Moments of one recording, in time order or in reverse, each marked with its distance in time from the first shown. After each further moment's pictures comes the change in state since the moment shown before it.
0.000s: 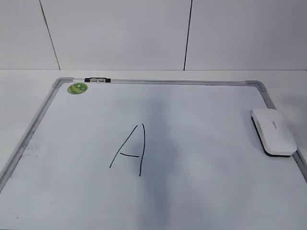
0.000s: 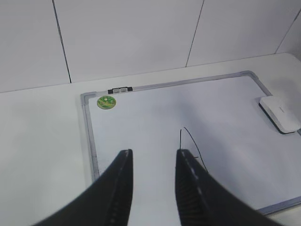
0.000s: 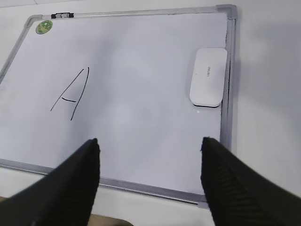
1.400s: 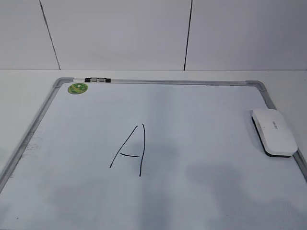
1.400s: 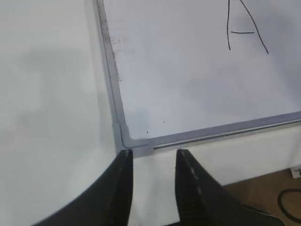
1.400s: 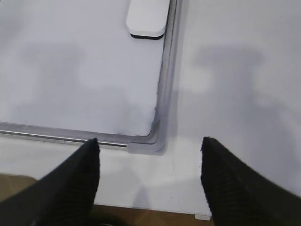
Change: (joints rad) left arm -0.032 -0.433 0.794 0.118 -0.089 0.000; right arm 0.036 -0.490 0.519 -0.194 0.008 -0.005
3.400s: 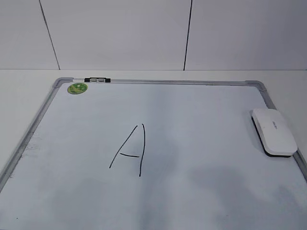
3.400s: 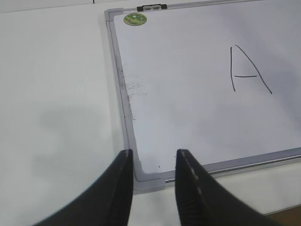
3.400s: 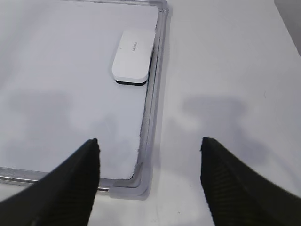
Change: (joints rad) left arm 0.000 -0.209 0.039 0.035 -0.076 0.000; right arm 0.004 -0.105 0.050 -0.096 -0.128 -0.002
